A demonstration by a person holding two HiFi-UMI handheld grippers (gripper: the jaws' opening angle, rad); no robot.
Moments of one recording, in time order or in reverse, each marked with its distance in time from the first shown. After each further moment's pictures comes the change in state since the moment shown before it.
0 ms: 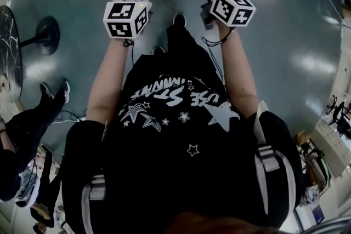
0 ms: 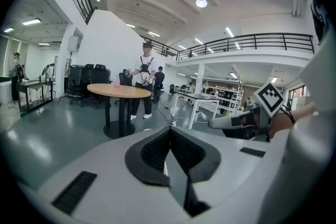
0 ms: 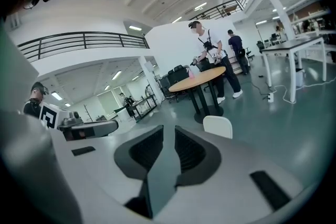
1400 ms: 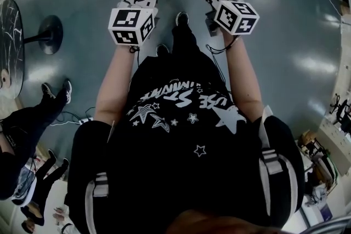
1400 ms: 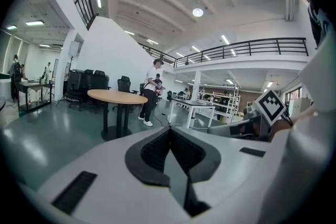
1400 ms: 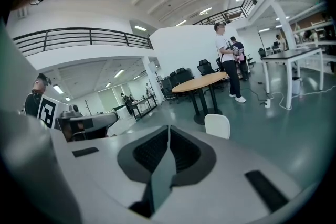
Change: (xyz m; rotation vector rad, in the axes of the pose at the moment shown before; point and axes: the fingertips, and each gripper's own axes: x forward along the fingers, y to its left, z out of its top) left arm -0.077 -0.039 0.005 -0.003 -0.082 -0.023; right arm -0.064 0.052 -0.029 -0.066 -0.019 -0.017
